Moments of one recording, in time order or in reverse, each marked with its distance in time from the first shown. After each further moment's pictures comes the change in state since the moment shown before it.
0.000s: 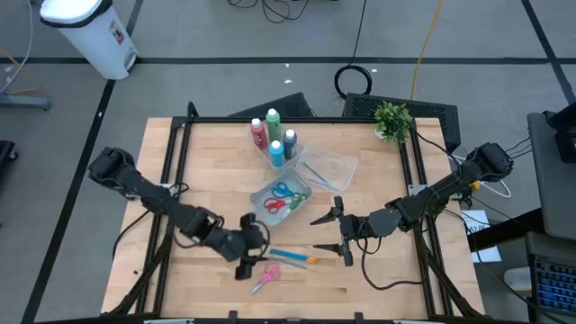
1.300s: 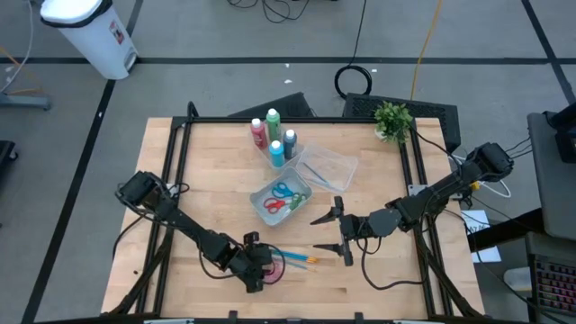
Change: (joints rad) left arm -0.055 0.386 0.002 0.053 -0.013 -0.211; right arm 0.000 0.000 0.000 0.001 0.004 0.001
